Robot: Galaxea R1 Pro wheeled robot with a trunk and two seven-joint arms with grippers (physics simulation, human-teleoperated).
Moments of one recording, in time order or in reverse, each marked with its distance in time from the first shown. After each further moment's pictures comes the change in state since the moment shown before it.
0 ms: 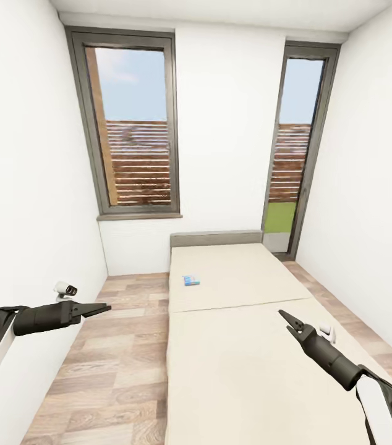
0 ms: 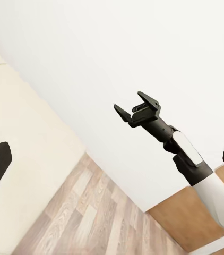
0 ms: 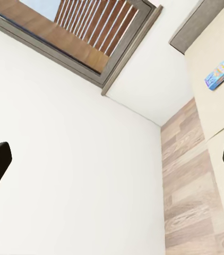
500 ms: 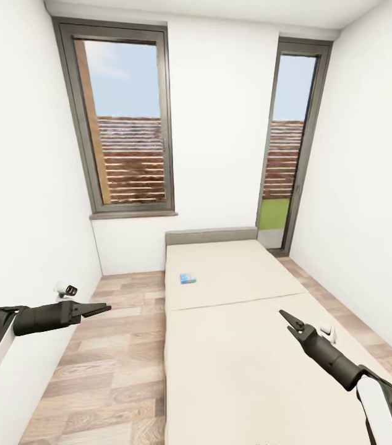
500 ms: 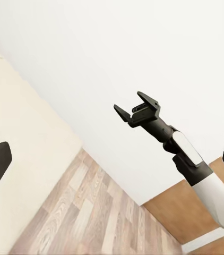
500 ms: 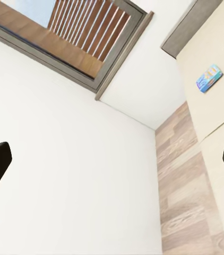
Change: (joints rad) left arm 0.000 0.000 -0.001 0.000 0.001 0.000 0.000; right arm 0.000 -0.001 -0.003 0.001 0.000 0.000 -0.001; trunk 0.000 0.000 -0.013
